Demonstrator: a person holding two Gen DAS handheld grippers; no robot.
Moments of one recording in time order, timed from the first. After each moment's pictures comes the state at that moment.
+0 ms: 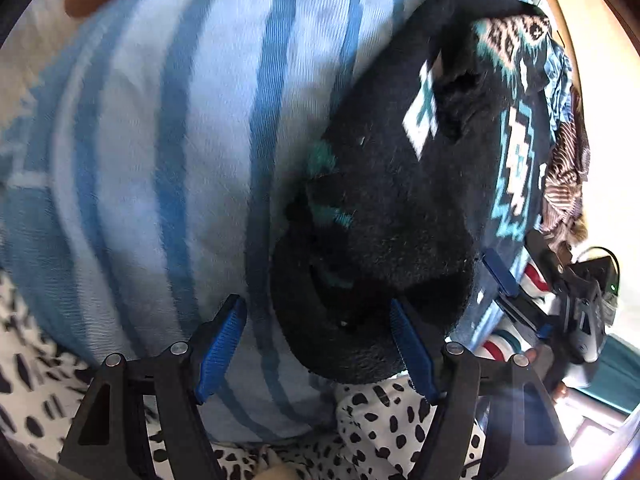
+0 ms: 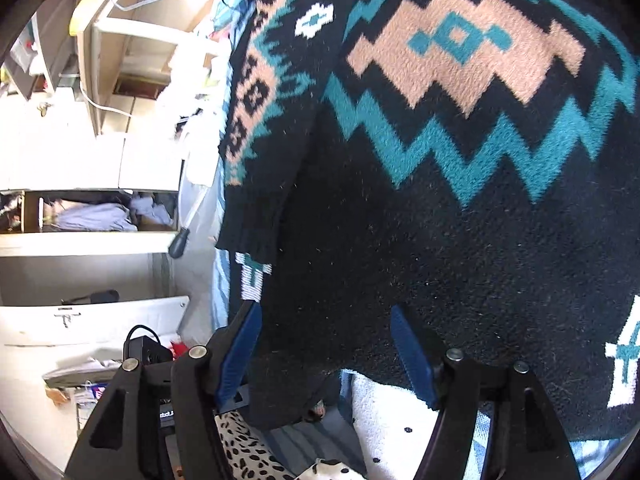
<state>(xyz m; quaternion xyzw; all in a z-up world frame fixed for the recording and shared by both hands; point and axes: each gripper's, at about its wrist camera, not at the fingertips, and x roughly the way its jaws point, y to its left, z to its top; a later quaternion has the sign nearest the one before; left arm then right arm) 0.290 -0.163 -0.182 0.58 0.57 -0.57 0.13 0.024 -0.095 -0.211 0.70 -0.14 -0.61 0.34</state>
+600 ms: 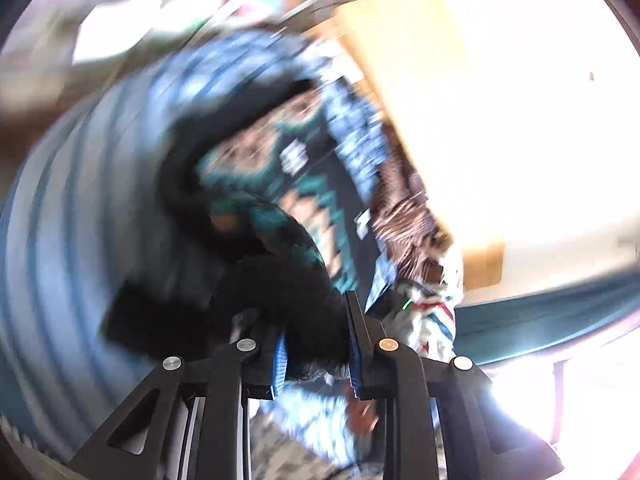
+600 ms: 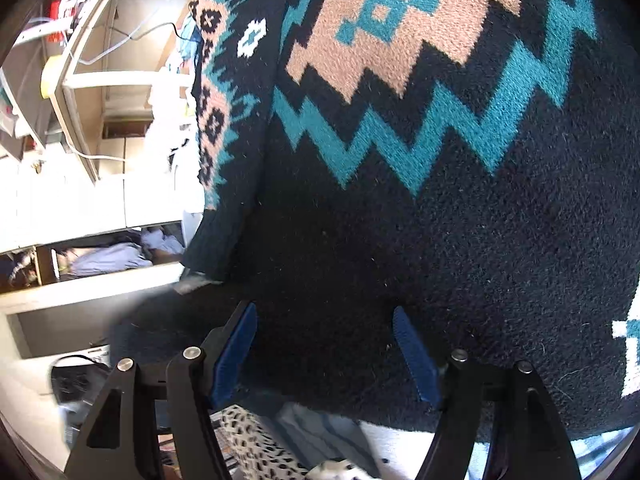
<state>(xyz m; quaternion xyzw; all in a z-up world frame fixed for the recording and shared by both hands) 0.228 -0.160 -0.030 0.34 0.50 -0.79 0.01 0.012 -0.060 -0.232 0.71 -0.23 -0.59 0.31</state>
